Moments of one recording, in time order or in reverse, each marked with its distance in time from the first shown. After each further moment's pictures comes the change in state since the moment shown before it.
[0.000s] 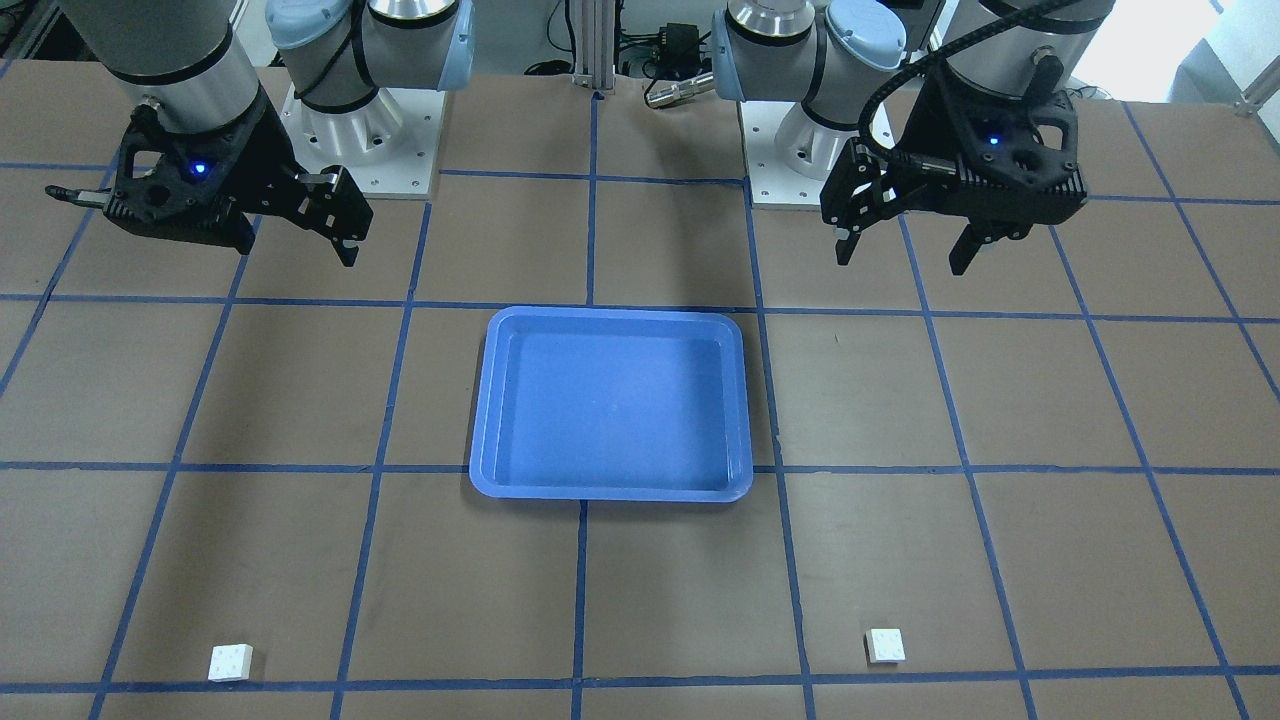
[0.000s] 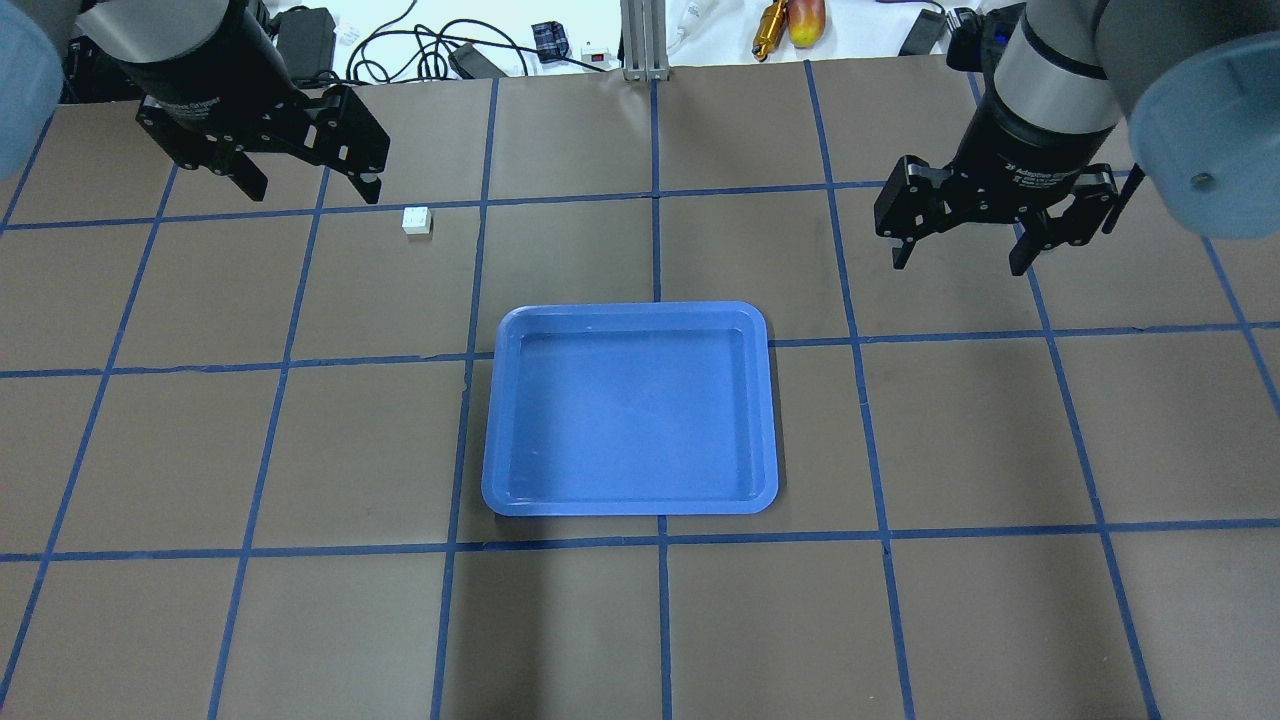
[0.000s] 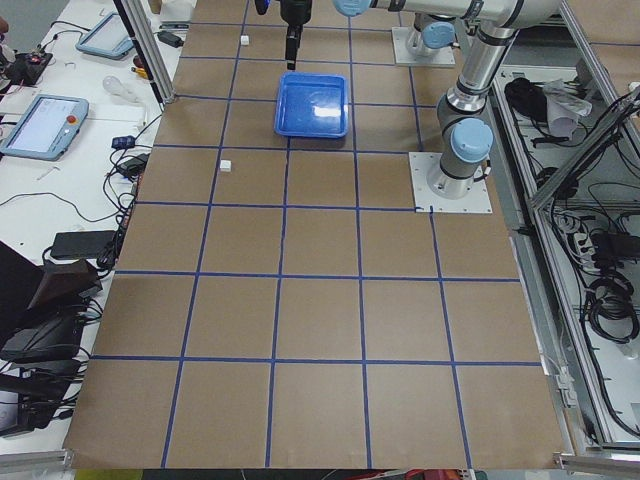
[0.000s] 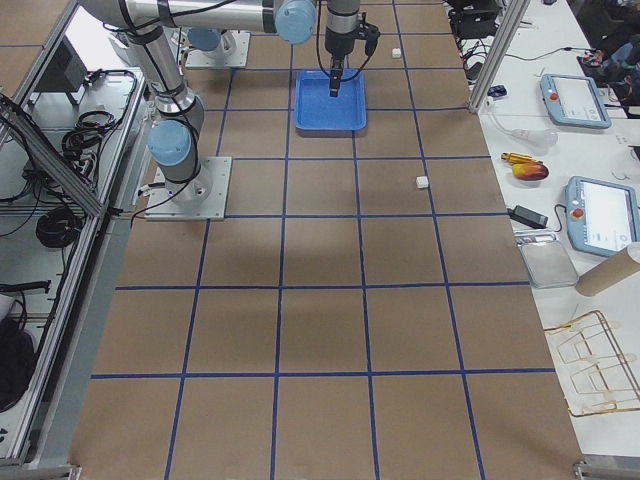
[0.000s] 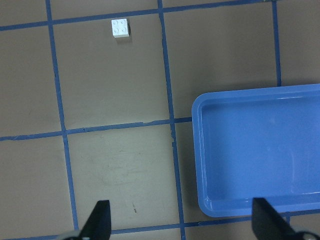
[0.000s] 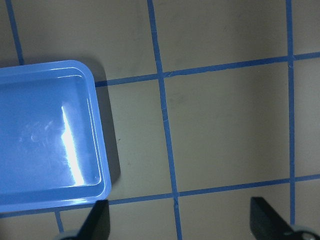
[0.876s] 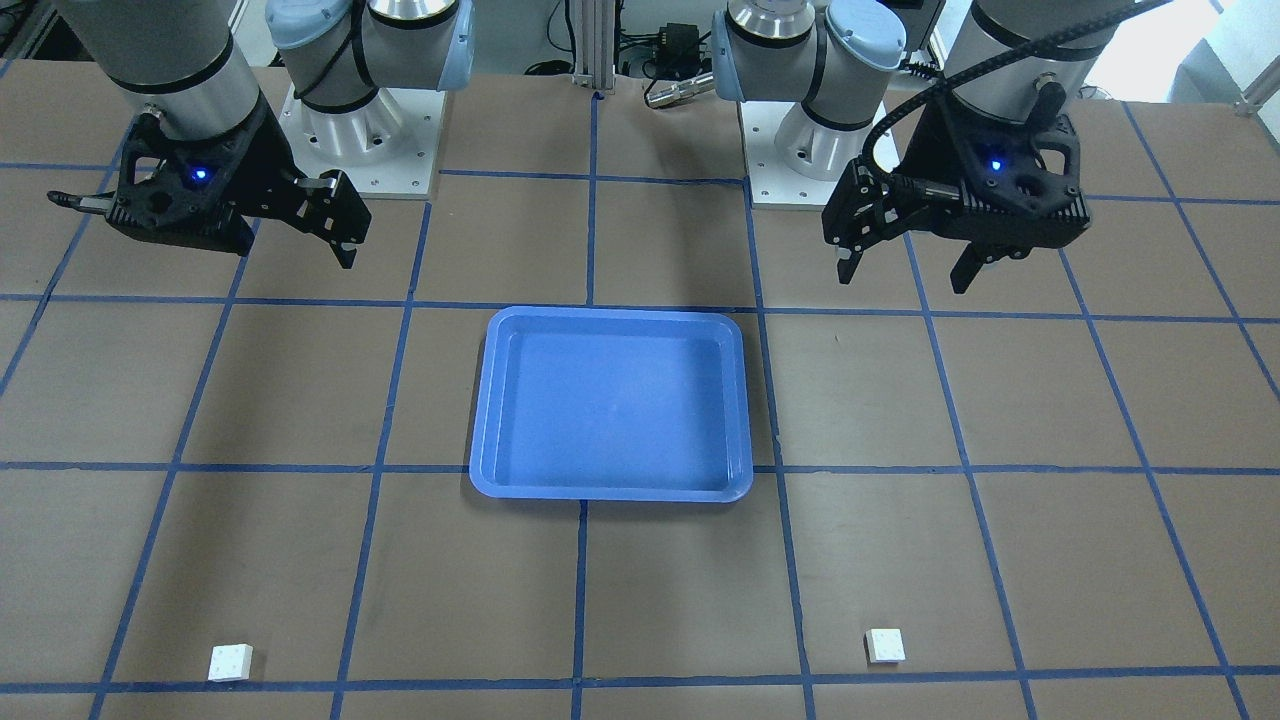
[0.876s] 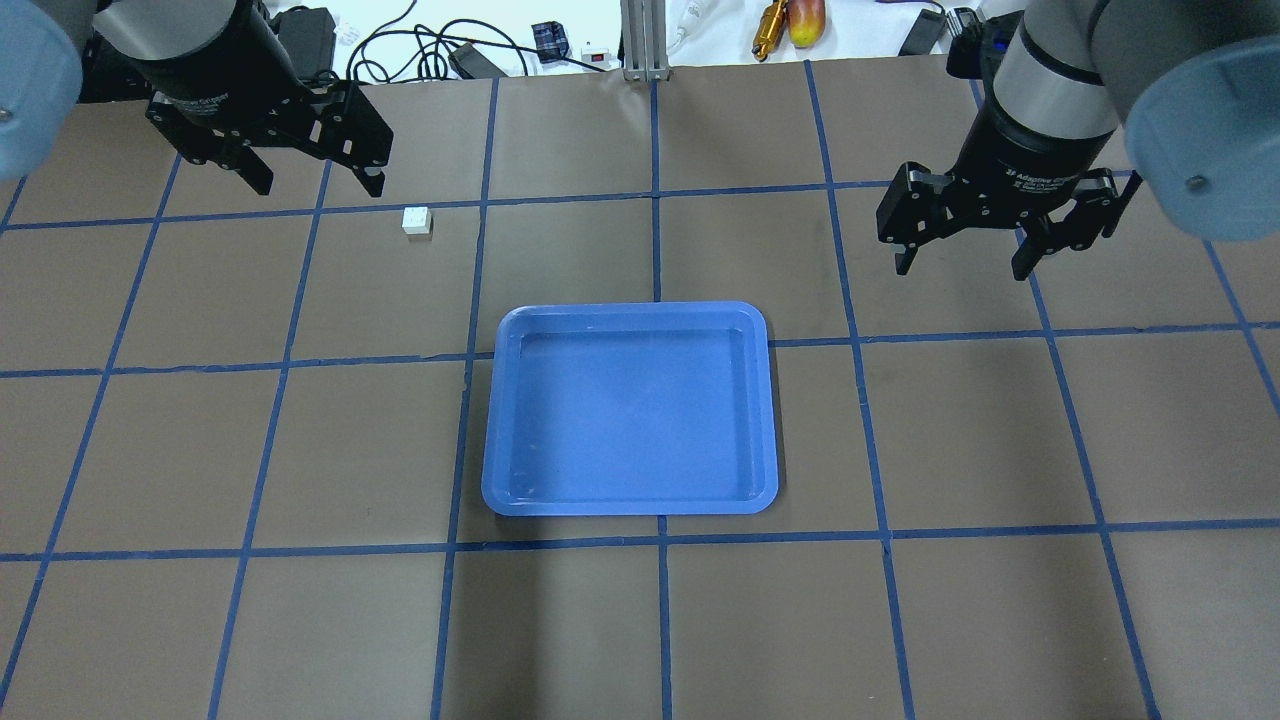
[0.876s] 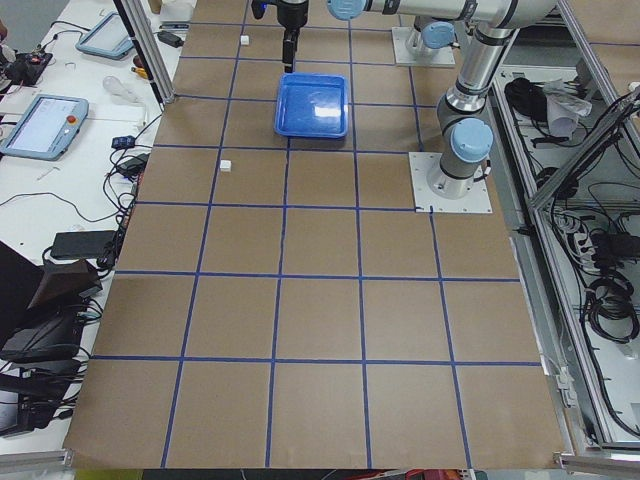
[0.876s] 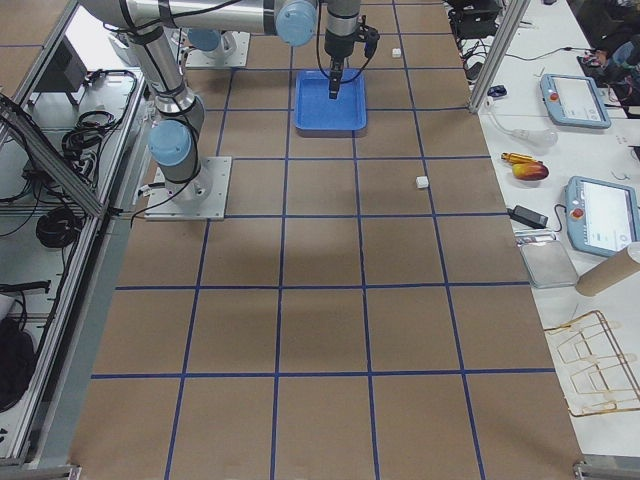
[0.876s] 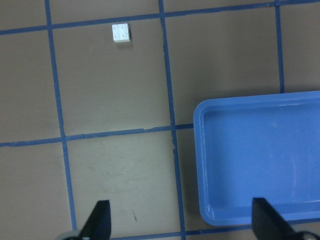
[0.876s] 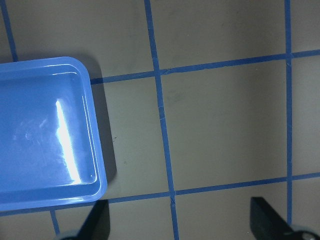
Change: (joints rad) left arm 0.005 -0.023 0.002 0.031 -0.002 0.000; right arm -0.002 0.003 0.007 0.000 -0.007 -0.005
